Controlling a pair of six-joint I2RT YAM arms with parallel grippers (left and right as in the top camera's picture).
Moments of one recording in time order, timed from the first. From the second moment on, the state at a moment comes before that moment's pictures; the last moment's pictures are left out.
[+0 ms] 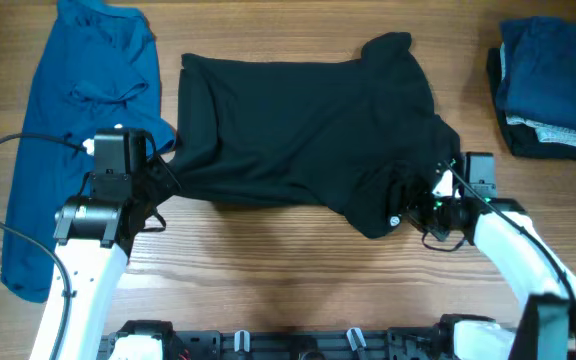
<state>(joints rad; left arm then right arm) -0.06 1.11 0.90 -0.82 -0.09 -0.63 -0.06 1.37 0.58 -0.49 -0.37 0.60</state>
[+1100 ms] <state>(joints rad) -0.06 0.99 0.91 -0.89 -0.15 -0.63 -0.06 1.16 0.98 -0.88 -0.14 0.44</state>
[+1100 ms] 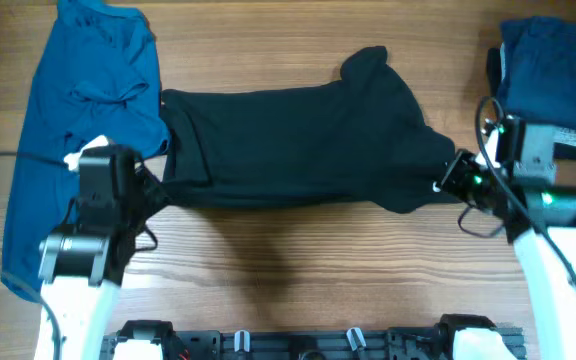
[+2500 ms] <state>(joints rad) -0.01 1.56 0.94 -0.49 -0.22 -0.60 -0.04 1.57 1.15 -0.57 -0.18 0.33</state>
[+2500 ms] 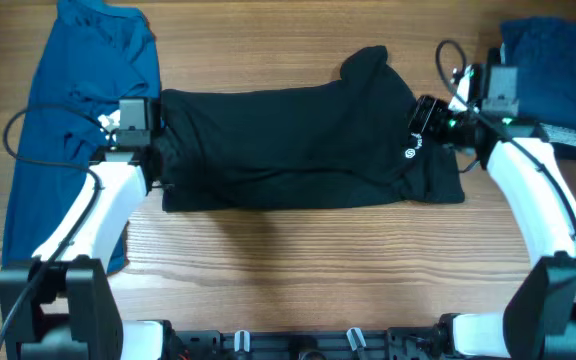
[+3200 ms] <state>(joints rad) -0.01 1.56 1.50 -0.68 0.03 -0.46 0.05 1.61 1.51 -0.48 -0.25 0.11</state>
